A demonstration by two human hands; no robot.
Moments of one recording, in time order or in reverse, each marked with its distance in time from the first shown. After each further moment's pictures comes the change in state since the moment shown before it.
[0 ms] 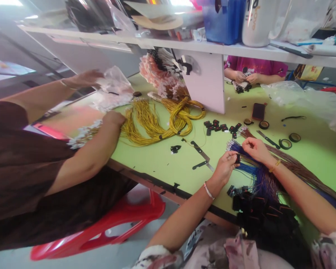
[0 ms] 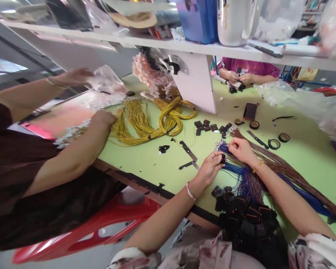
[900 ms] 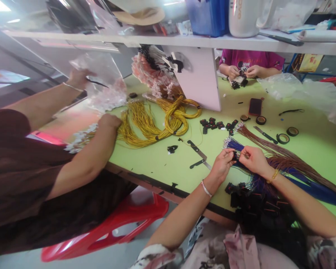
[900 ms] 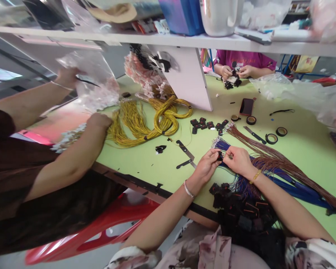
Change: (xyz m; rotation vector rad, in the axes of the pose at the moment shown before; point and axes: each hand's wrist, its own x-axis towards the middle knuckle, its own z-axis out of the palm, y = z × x) left_hand 0.003 -0.005 -0.005 -0.011 -0.015 -0.010; right_hand -0.045 -0.012 0.017 -0.226 0.106 0.013
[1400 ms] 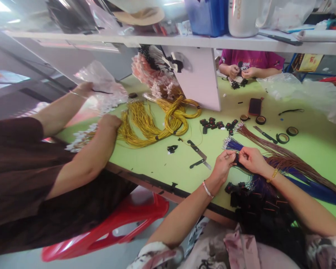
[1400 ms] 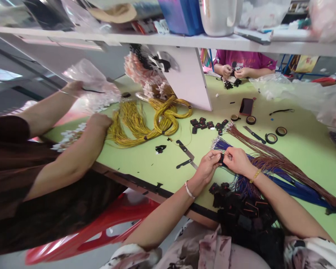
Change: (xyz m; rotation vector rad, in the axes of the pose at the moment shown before) left_hand -0.002 -0.005 0.004 0.128 0.066 0.027; right_hand 0.000 0.007 0.002 0.075 -0.117 -0.067
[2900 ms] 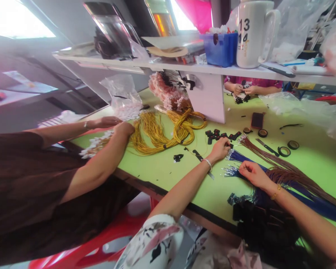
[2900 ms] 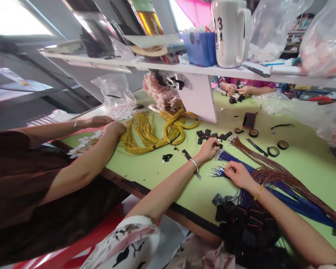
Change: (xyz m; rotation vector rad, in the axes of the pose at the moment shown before) left_hand 0.107 0.059 -0.034 1.074 -0.073 0.549; right_hand -0.007 0.002 0.011 0.443 -0.124 0.114
